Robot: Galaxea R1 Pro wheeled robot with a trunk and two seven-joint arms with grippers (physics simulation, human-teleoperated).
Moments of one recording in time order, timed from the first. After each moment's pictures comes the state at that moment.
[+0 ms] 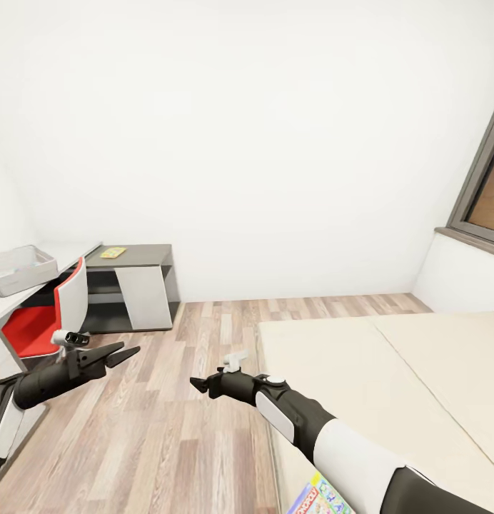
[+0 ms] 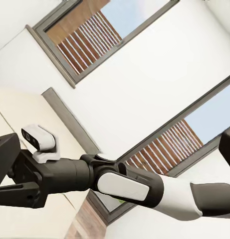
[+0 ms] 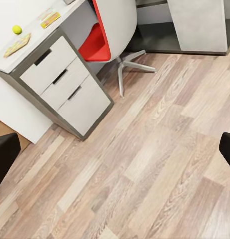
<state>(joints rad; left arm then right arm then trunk) -0.45 0.31 0.37 -1.21 0.33 1.01 -1.56 -0.80 0.17 0.83 -0.53 -0.77 0.13 0.35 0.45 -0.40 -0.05</state>
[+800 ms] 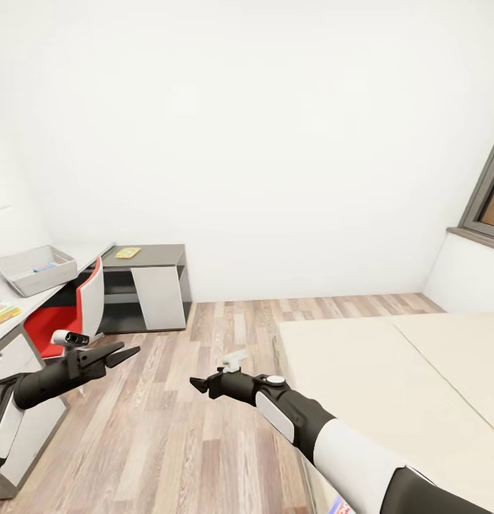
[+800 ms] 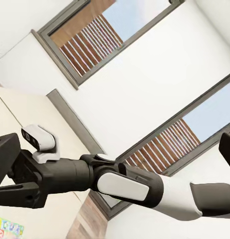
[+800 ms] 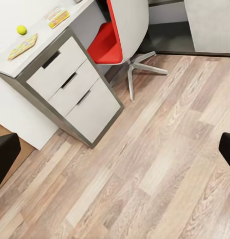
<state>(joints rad) -0.45 0.31 0.37 -1.21 0.33 1.01 -1.56 -0.80 0.17 0.83 -0.53 -0.77 0.13 0.35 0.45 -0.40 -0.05</state>
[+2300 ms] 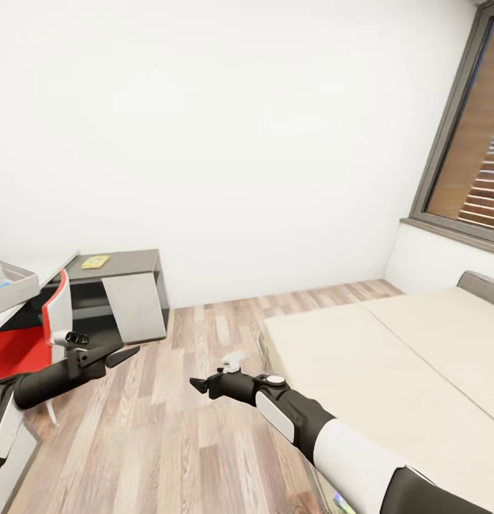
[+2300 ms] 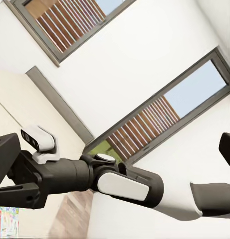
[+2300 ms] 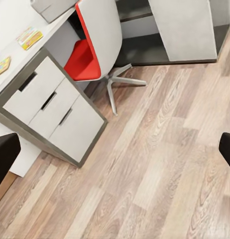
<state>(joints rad) -0.45 0.31 0.37 -1.21 0.33 1.01 -1.56 -0.80 0.17 0.83 -0.53 -0.77 0.13 0.35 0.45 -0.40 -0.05</state>
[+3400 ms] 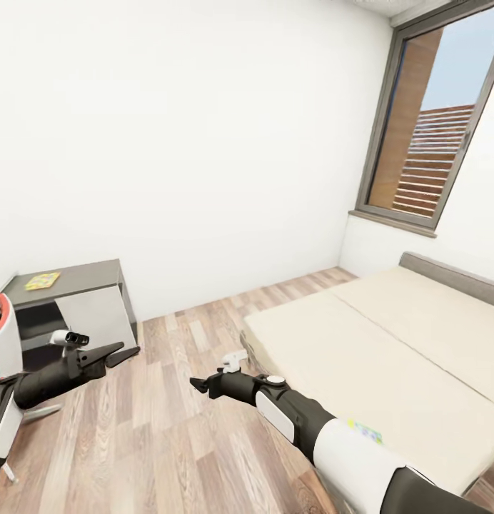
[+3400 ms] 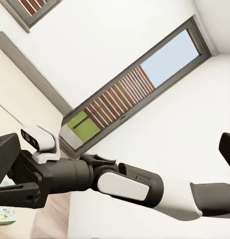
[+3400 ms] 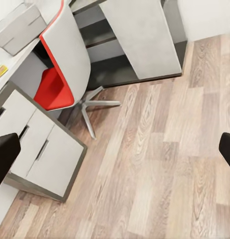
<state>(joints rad) -0.45 0.31 0.37 -1.21 0.33 1.01 -1.56 -0.80 0.17 0.83 -0.53 -0.77 0.13 0.36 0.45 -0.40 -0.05</state>
